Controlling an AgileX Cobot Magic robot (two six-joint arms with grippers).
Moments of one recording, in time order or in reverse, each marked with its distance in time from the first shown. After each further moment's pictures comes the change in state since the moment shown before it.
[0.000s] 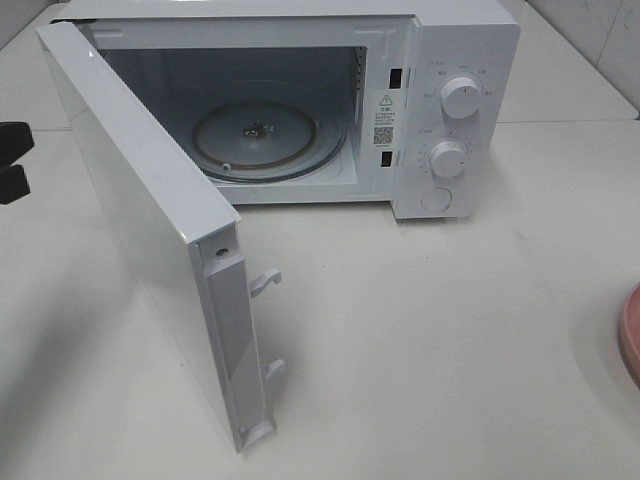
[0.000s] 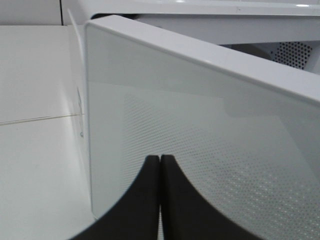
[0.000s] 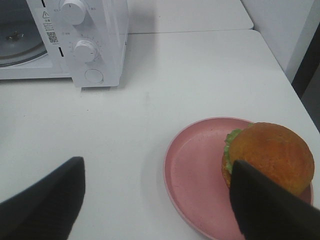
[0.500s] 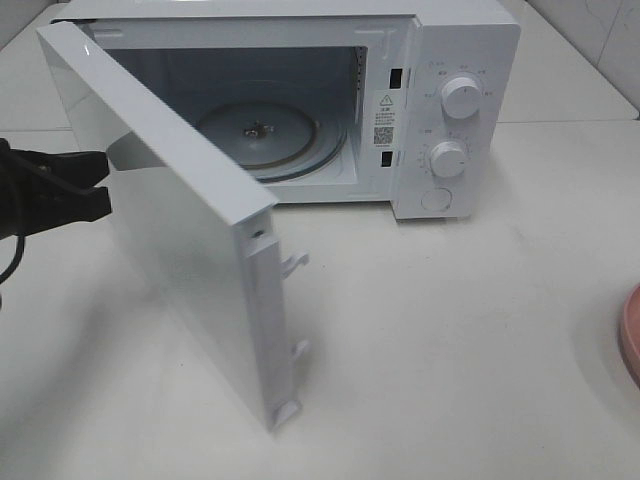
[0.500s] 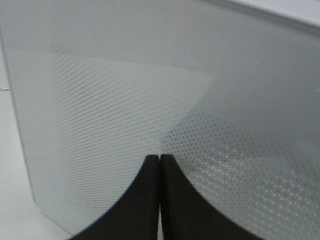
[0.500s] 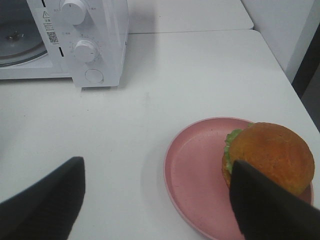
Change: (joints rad) left arm -0.197 0.208 -0.067 -0.190 -0.038 0.086; right arm 0.000 0.000 0.000 0.000 0.000 0.000
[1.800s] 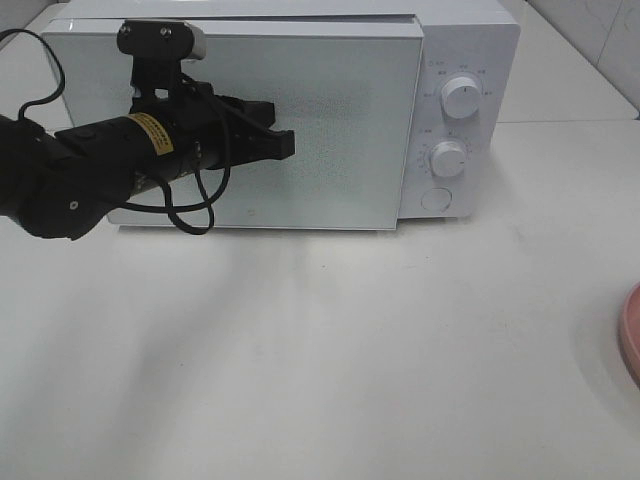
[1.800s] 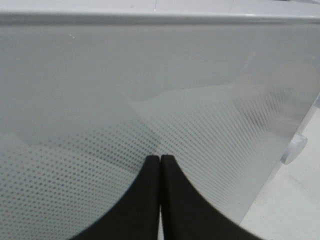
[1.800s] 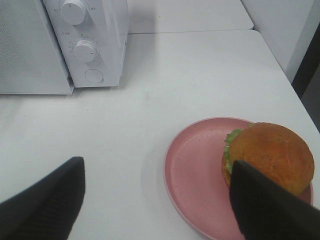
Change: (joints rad) left arm -0.294 0.339 -0.487 -0.204 0.113 0.098; right arm 0.000 0.000 0.000 0.000 0.000 0.000
